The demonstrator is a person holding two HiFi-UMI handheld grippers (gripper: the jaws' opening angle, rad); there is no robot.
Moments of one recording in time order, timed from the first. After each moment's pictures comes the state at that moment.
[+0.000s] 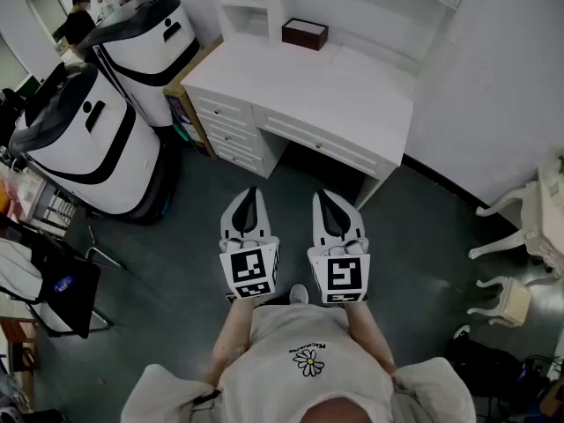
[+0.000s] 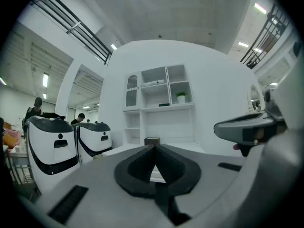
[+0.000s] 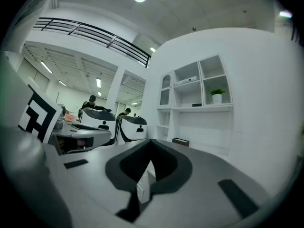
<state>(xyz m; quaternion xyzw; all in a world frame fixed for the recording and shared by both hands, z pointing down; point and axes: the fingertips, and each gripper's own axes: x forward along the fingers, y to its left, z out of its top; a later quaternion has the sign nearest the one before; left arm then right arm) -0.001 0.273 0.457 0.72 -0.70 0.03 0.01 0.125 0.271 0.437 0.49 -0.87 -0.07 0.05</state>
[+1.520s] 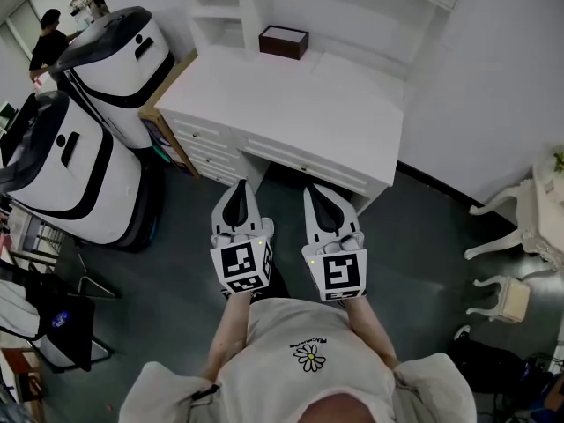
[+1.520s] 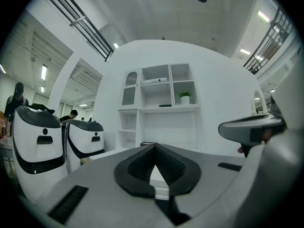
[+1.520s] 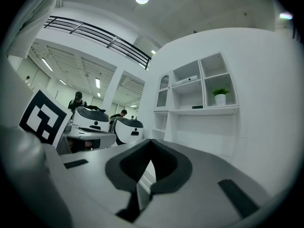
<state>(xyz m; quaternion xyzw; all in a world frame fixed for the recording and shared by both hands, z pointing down) -0.004 0.148 0.460 0.73 -0.68 0.00 0.02 0.120 0.163 0.433 0.49 -0.87 -0.09 0.04</state>
